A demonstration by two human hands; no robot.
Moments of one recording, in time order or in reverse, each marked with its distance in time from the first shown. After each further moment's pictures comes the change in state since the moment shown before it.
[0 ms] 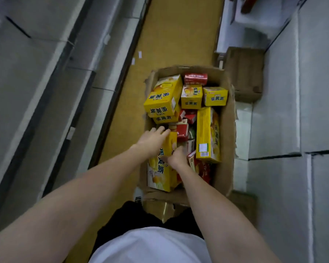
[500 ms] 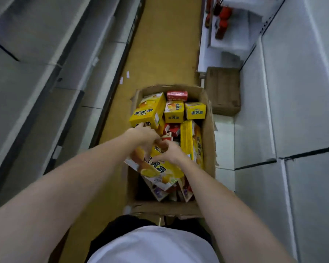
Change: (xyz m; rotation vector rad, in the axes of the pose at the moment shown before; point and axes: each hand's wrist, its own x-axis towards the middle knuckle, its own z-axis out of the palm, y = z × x) left_hand 0.027 0.010 -0.091 0.277 -0.228 0.148; right_hand -0.021 -0.037 -0.095 0.047 -0.157 -0.290
